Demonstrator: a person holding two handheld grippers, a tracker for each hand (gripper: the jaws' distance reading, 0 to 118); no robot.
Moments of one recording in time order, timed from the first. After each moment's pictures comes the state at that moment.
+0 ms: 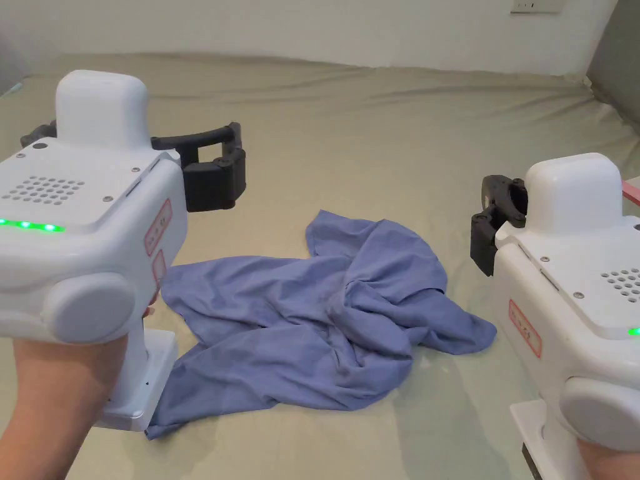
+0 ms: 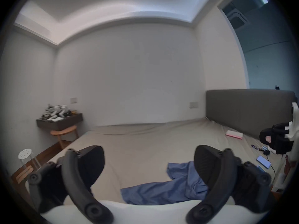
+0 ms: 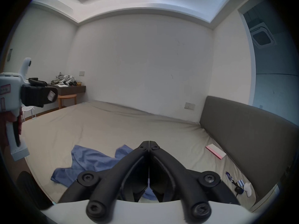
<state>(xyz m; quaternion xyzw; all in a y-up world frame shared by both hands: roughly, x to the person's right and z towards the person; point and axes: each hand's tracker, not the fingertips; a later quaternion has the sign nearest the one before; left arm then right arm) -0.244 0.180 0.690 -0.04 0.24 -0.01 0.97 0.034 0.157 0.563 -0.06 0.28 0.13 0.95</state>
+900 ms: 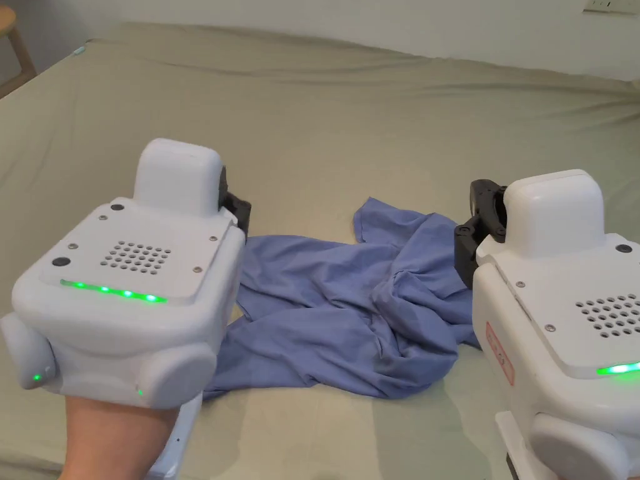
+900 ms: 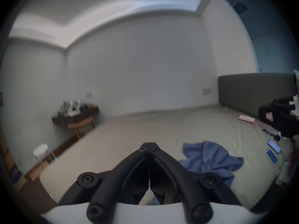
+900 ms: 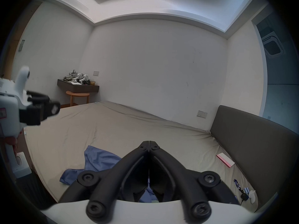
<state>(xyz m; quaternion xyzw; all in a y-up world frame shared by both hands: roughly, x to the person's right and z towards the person) -0.248 0.116 0.711 -0.15 0.27 0.00 0.95 -0.014 0.135 0.594 -0.04 0.33 0.16 0.93</state>
